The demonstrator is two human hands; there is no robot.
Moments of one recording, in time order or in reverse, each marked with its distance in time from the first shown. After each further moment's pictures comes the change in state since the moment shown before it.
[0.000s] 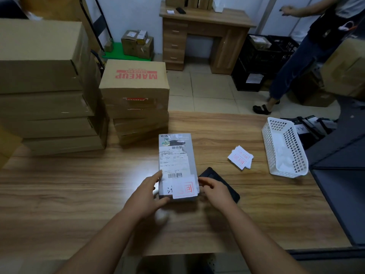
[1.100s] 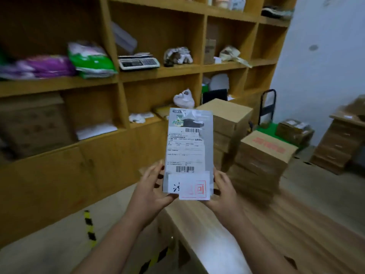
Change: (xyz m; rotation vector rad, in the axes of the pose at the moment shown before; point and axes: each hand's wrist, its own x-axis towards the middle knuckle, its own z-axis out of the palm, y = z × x) left_hand -0.285 0.107 -0.061 -0.028 1.191 -0.121; right_hand -0.146 -0.151 0.029 -0.027 -0.584 -1.220
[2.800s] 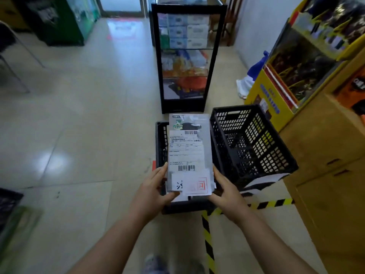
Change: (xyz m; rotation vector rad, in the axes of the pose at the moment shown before) left_hand -0.550 -0.261 -0.482 0.340 1.518 -1.413; right_hand -0.228 -0.391 0.886 0.179 -2.153 -0.653
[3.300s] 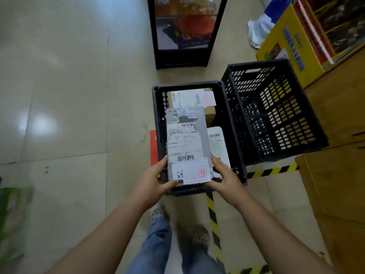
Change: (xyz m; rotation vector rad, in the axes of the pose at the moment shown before) left_hand 0.094 -0.116 0.019 -0.140 -0.238 -0.275; right_hand 0.115 0.080 0.057 0.037 -0.082 0.283
